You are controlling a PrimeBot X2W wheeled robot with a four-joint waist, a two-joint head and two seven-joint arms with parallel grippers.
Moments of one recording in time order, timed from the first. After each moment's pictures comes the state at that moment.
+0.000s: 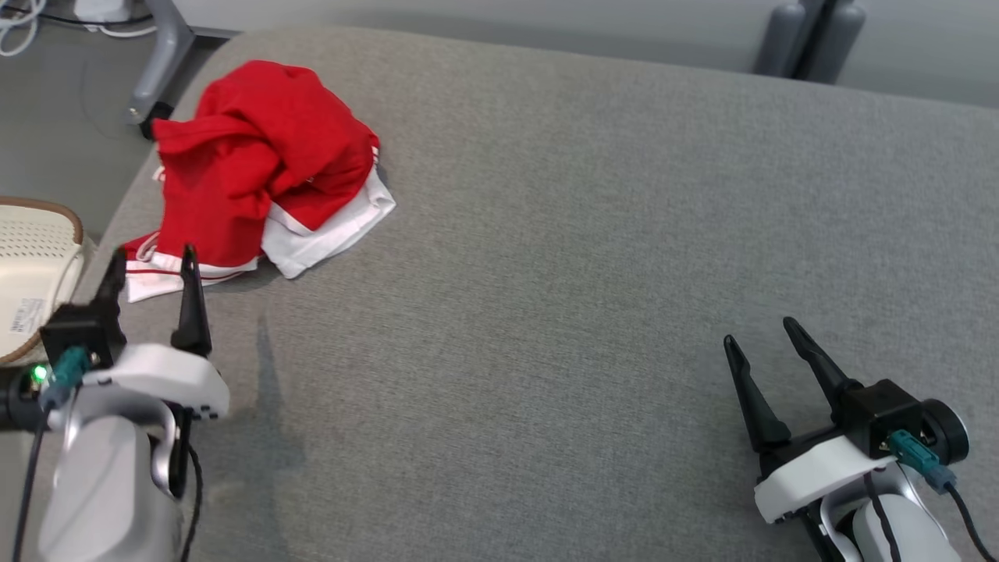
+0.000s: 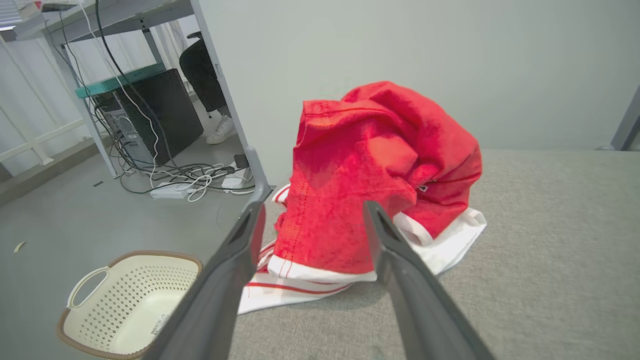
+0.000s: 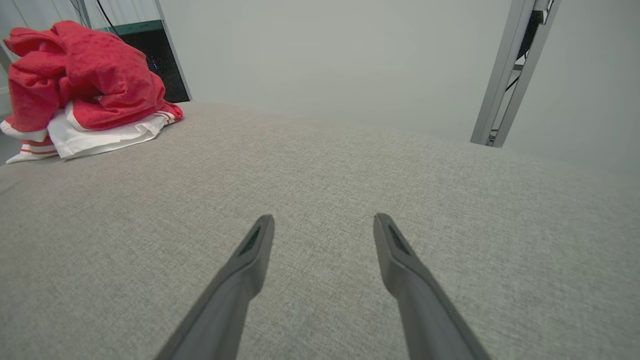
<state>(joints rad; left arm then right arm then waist) -0.43 0.14 0.13 0.59 -0.05 -0.04 -0.26 -0.20 -0.14 0.18 0.32 0.13 0.13 -0.26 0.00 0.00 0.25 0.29</state>
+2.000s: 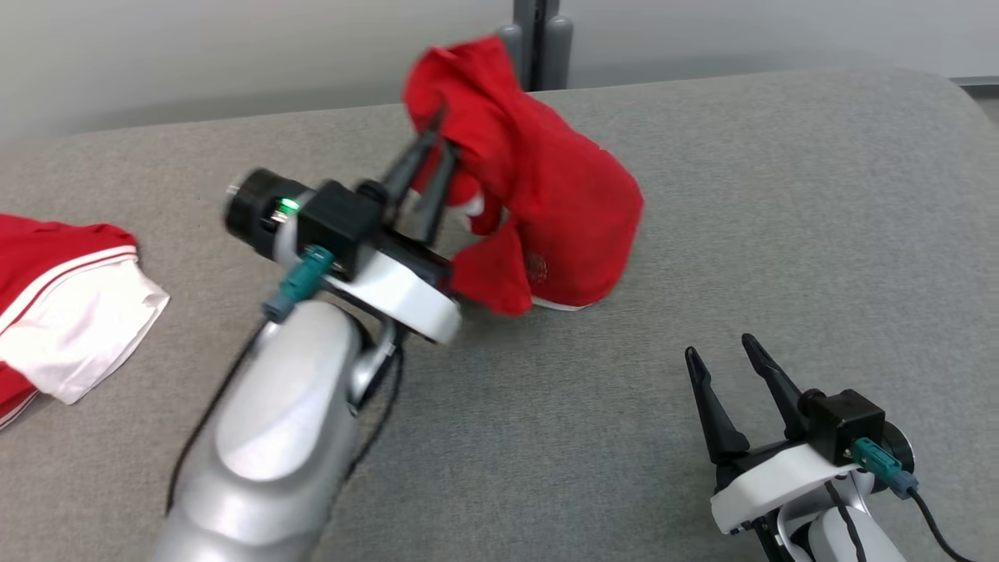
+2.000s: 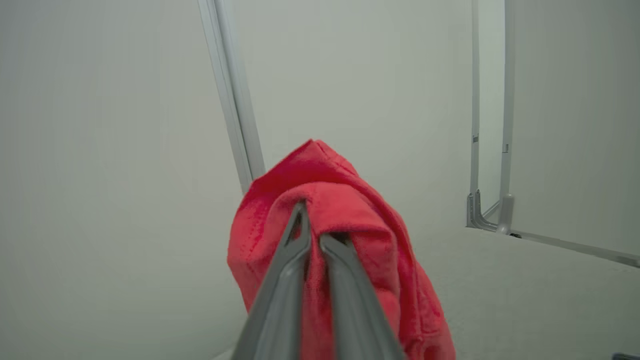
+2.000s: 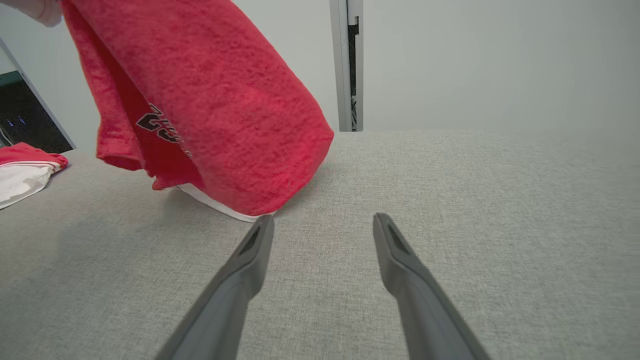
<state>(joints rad) -0.66 0.05 -0.36 0.40 -0.14 -0.11 -0.26 -0.20 -0.05 0.20 0.37 0.19 0.13 -0.26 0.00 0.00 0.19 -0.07</state>
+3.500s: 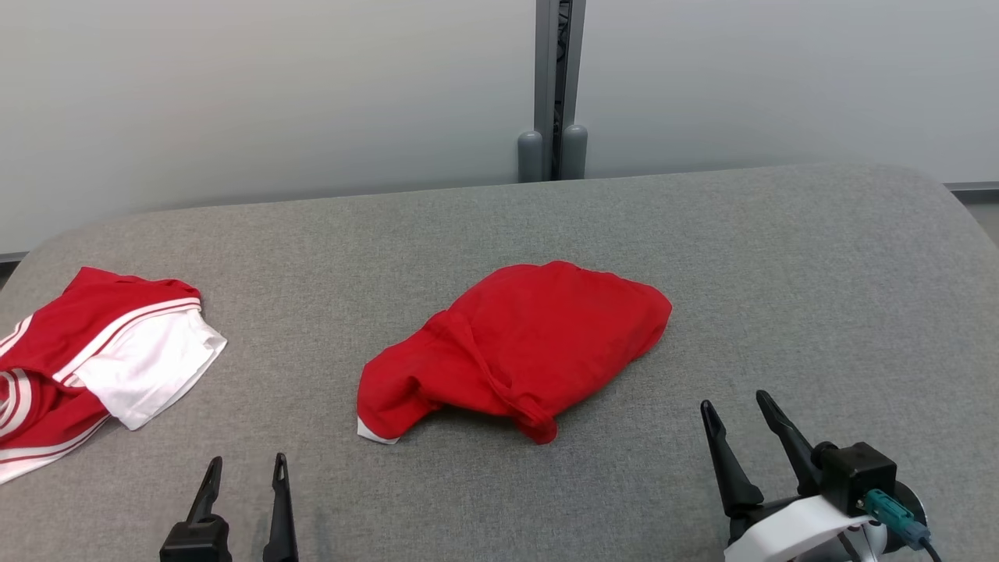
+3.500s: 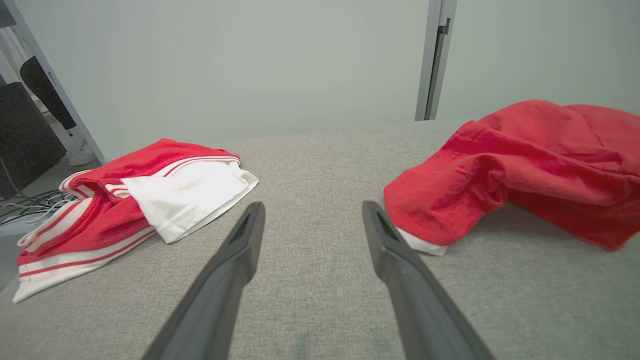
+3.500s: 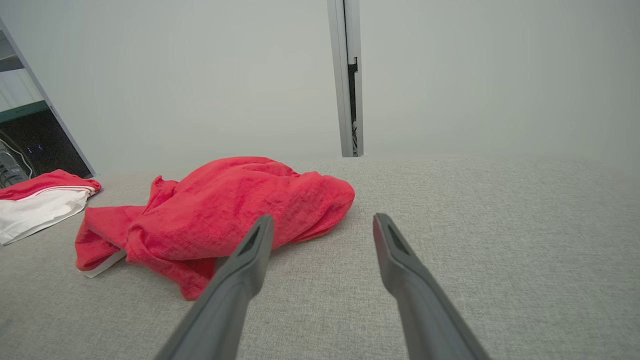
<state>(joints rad) 0.07 0.07 -0.04 0.29 -0.08 0.12 -0.26 -0.09 -0.05 0.18 0.36 0.21 0.13 -0.26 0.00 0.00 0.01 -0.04</state>
